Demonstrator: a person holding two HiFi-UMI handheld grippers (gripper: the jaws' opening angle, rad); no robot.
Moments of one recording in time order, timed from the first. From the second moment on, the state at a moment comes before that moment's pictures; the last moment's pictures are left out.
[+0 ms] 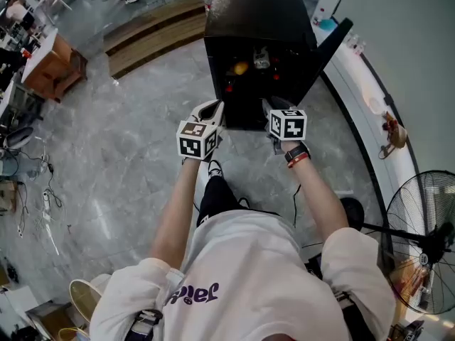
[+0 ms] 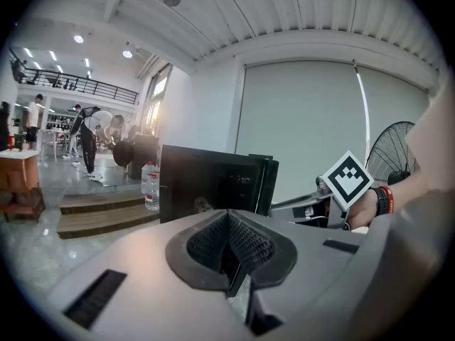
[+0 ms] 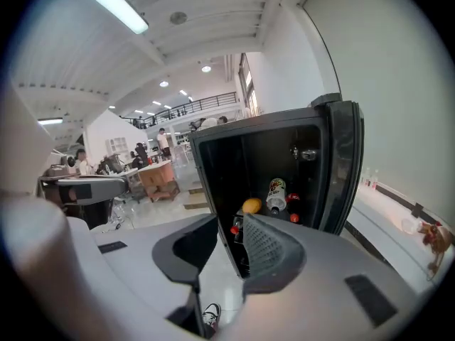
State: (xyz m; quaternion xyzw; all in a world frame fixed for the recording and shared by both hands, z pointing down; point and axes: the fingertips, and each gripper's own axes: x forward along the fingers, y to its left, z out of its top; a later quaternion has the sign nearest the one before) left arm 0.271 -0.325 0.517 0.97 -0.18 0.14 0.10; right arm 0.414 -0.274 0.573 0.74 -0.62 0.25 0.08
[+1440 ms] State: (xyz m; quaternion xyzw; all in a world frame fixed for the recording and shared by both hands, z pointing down) left arm 0.221 -0.297 0.480 0.97 -0.21 0.11 0.06; right arm 0.408 -0.180 0.506 0.77 -0.61 0.19 0.06
